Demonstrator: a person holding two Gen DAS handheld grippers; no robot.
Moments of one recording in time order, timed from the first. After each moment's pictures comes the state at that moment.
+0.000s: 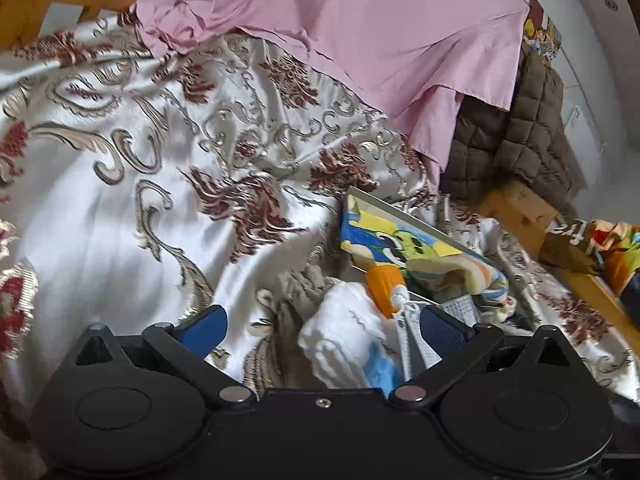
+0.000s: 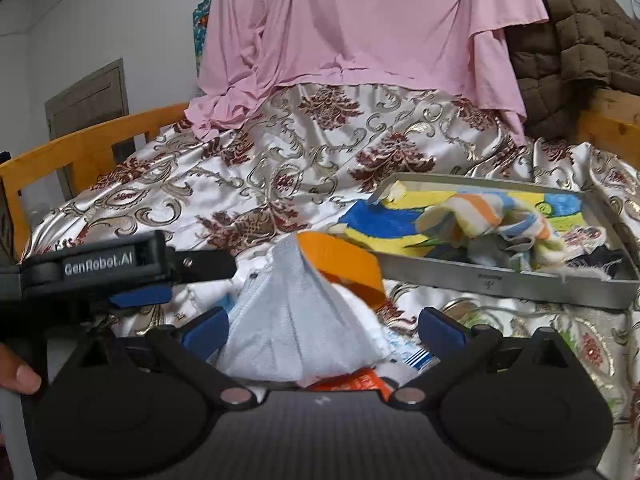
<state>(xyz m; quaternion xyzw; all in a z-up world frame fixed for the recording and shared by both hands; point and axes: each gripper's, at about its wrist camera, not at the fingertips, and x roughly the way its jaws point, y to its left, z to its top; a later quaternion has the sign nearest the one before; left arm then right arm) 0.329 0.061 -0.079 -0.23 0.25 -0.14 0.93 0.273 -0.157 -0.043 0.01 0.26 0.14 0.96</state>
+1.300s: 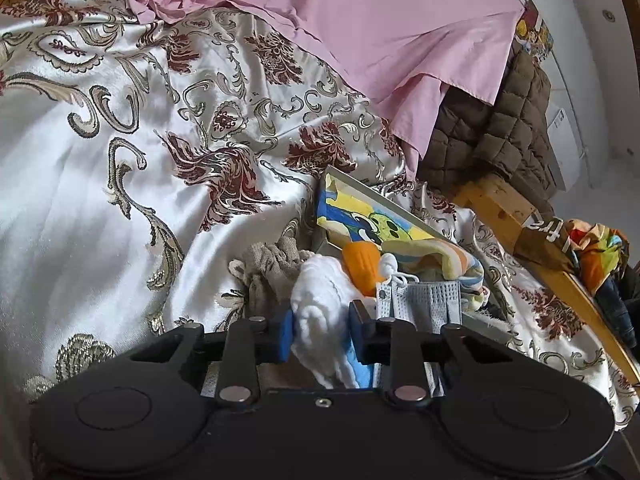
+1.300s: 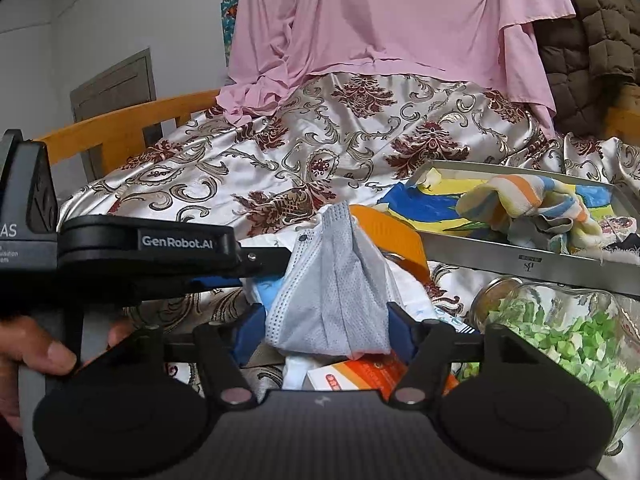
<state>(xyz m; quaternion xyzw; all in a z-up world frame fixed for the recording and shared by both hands) 0.331 0.059 -0.093 -0.25 0.26 -0.17 0.91 0.263 -0.138 -0.055 0.00 0.26 0.17 0.95</state>
